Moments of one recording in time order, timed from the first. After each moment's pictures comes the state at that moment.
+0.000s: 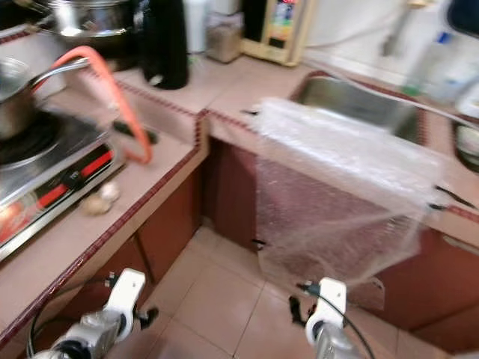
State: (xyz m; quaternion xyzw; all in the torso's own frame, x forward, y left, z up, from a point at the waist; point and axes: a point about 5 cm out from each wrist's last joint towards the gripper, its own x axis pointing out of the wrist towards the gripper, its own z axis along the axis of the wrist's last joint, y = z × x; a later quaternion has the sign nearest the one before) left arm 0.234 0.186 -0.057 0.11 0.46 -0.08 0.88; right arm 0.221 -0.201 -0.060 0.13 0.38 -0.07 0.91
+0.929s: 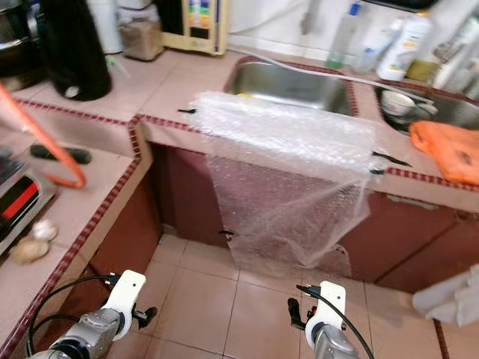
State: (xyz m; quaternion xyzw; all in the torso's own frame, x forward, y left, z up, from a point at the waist) left arm 0.236 0.191 -0.055 0.14 0.45 -0.09 0.88; right arm 0.220 -0.202 -0.061 0.14 0.38 -0.08 0.91
